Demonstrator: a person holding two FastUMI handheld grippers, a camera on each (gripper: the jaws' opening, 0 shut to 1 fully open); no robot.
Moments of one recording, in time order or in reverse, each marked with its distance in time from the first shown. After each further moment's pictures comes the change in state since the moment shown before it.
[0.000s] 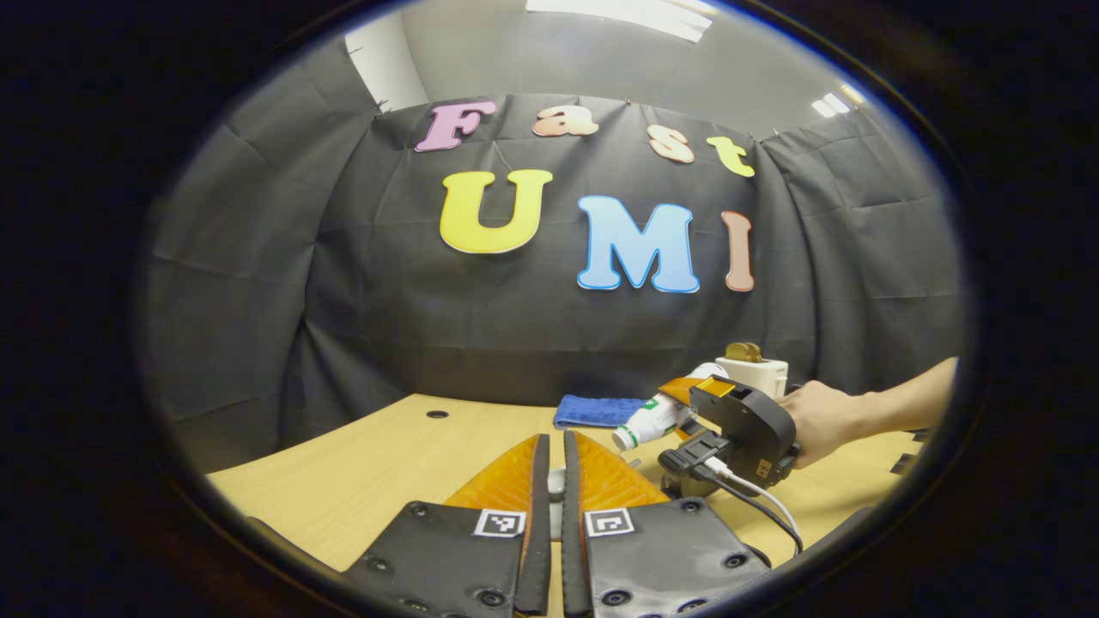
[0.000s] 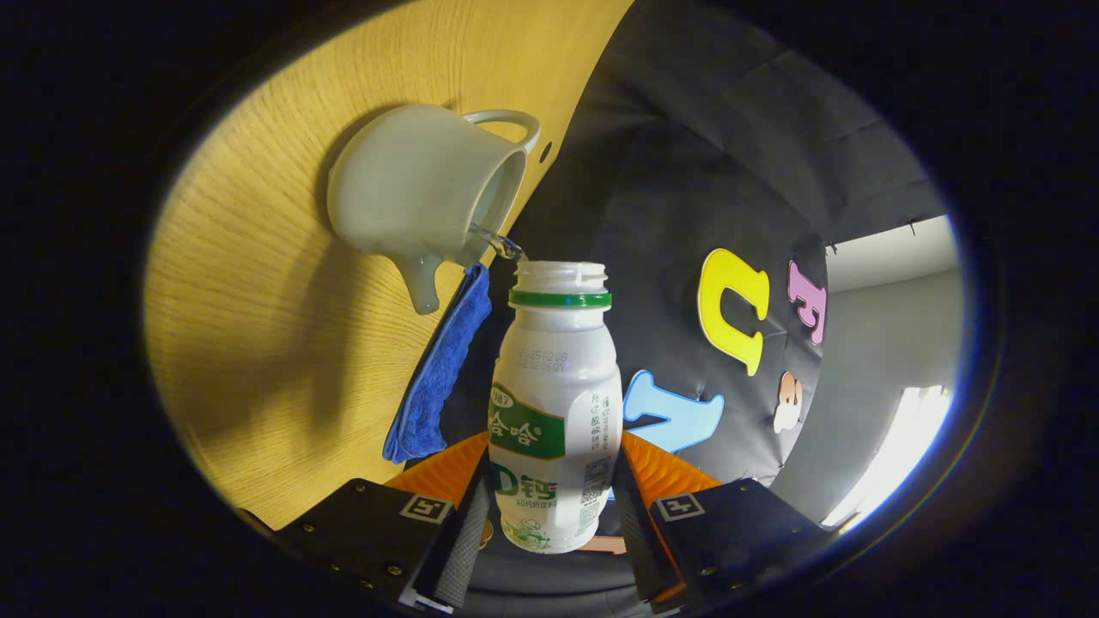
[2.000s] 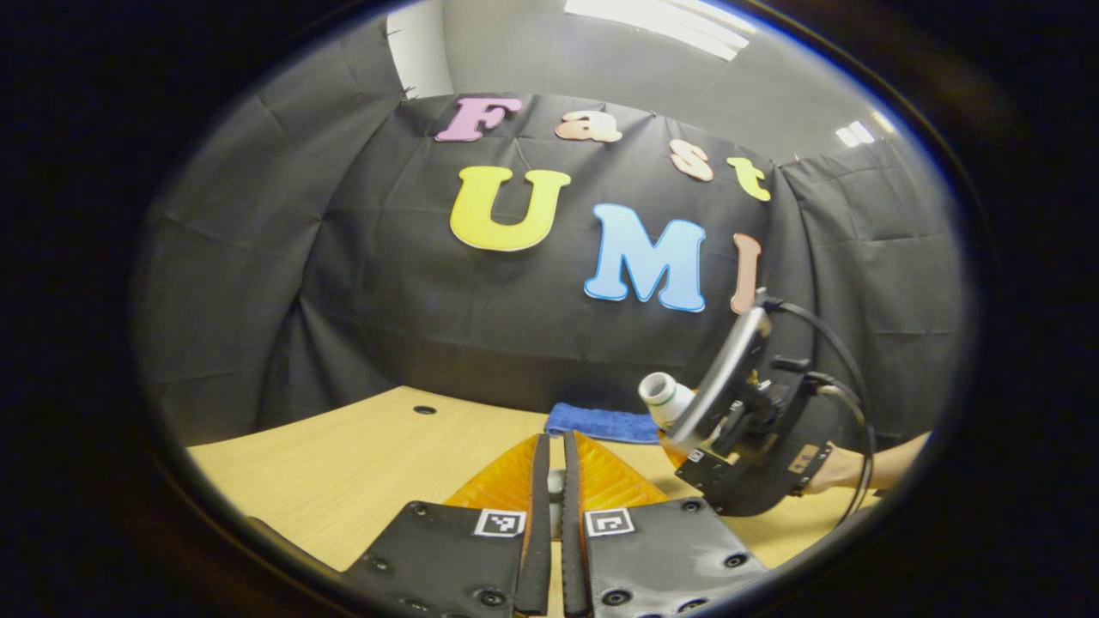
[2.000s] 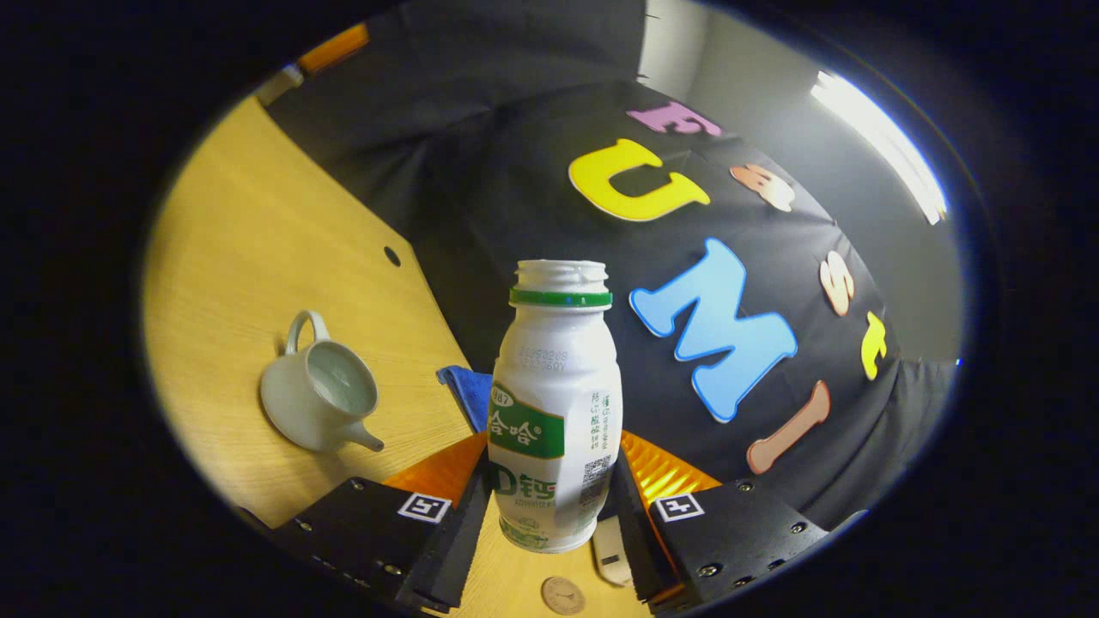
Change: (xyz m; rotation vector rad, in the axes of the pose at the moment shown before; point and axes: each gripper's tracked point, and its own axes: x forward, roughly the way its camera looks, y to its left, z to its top) left arm 0.033 0.010 0.007 -0.123 -0.045 -0.032; right arm -0.019 -0.014 -0.013 1.120 -0.038 0.097
